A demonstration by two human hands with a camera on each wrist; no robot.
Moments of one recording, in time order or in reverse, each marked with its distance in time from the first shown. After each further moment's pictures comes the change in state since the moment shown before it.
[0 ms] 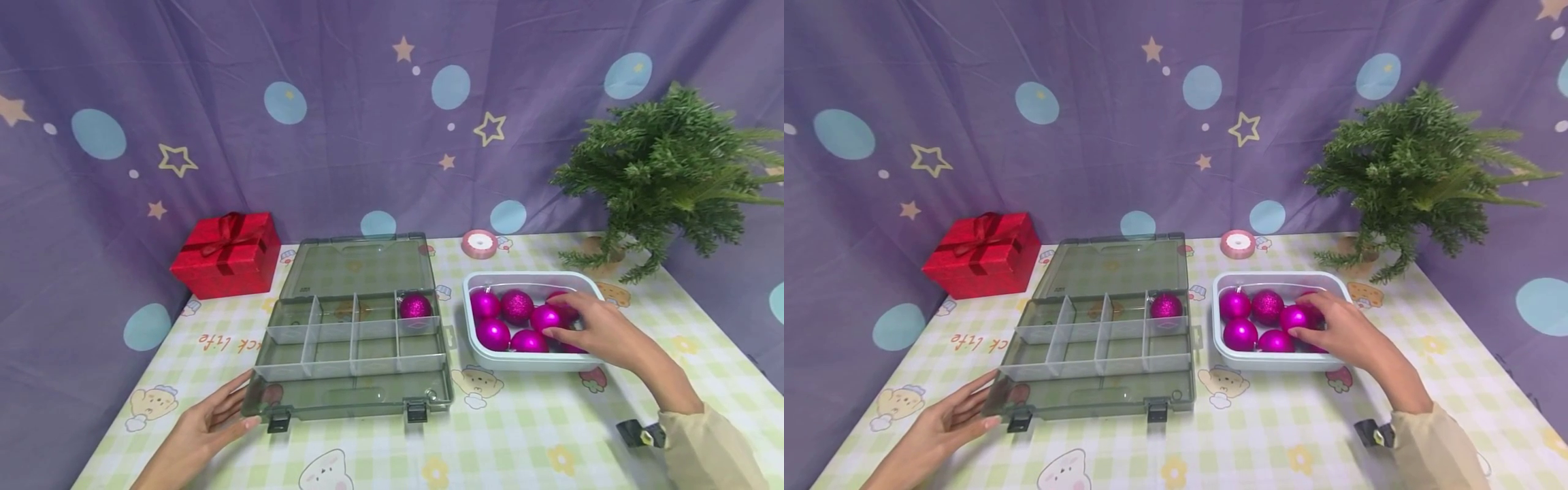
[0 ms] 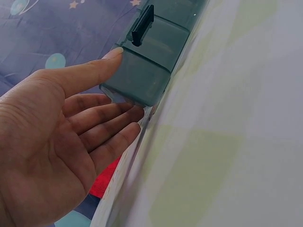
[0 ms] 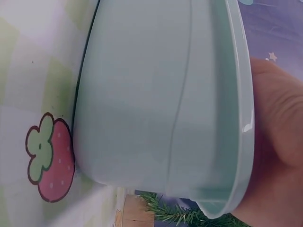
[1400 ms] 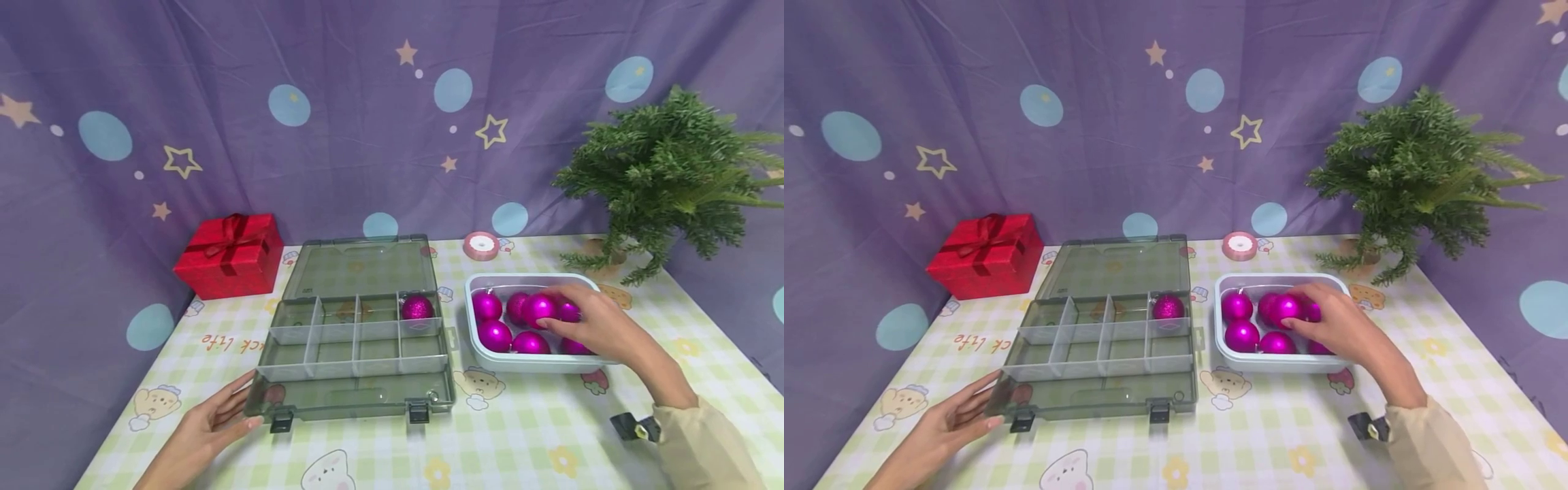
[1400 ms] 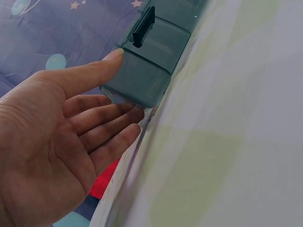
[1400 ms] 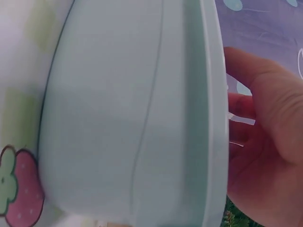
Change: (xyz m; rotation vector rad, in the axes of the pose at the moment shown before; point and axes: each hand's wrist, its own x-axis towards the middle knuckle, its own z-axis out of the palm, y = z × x) left_hand -0.004 0.000 0.003 0.026 0.042 0.108; right_hand 0.010 -0.015 -0.006 -0.001 0.064 -0.055
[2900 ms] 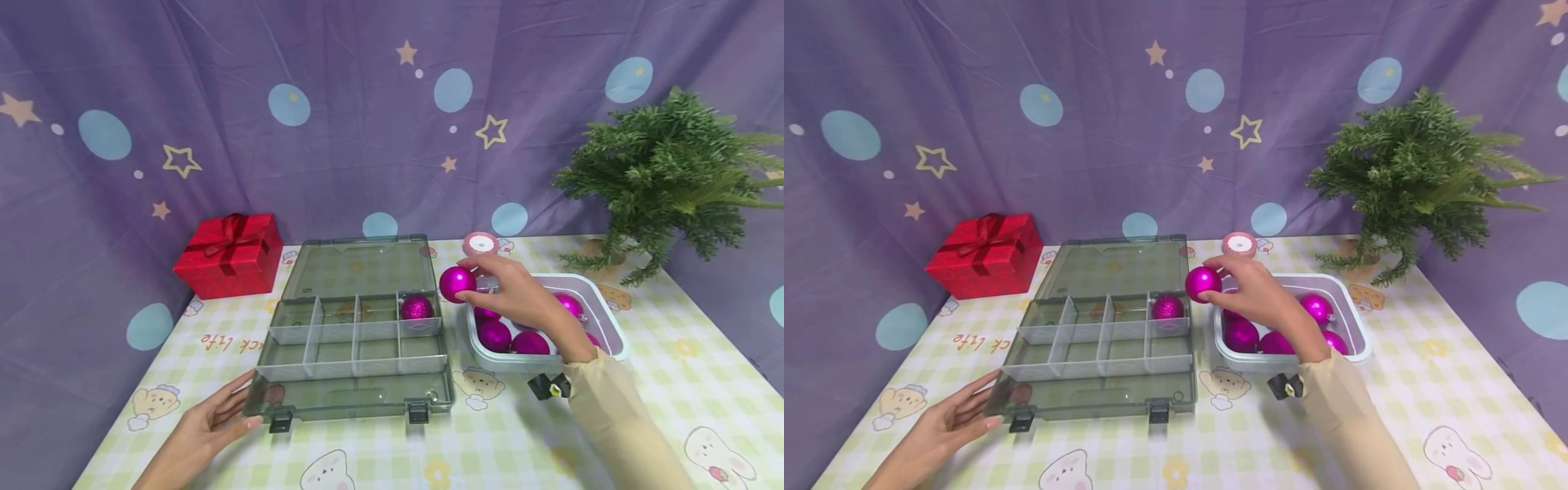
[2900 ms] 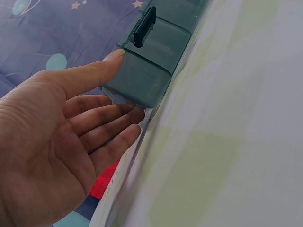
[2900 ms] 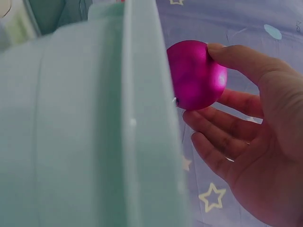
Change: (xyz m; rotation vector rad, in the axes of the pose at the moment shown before) left_hand 0.000 -0.001 0.000 0.009 0.007 0.019; right_hand 0.082 -0.072 0.034 0.244 0.004 -0.182
